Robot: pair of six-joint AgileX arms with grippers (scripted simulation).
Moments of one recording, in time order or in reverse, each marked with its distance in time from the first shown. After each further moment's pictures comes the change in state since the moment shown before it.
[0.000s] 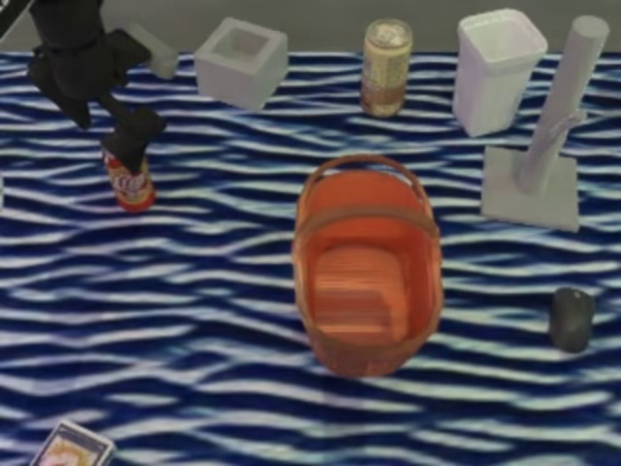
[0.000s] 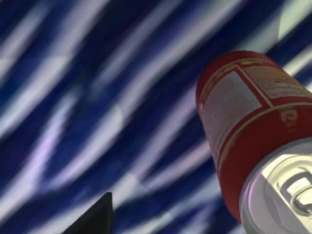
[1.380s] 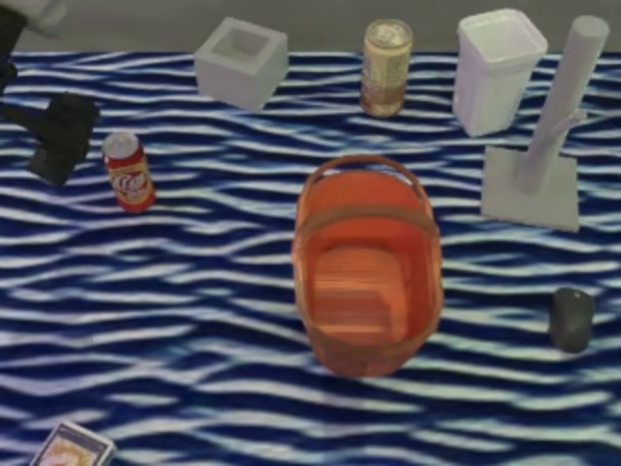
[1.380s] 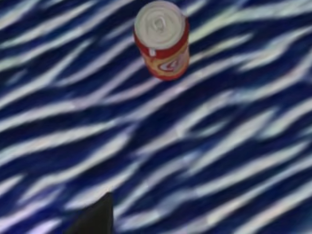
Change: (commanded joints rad) left arm 0.024 -1.112 -1.115 0.527 0.102 -0.310; right arm 0.000 0.000 0.000 0.000 0.000 0.000
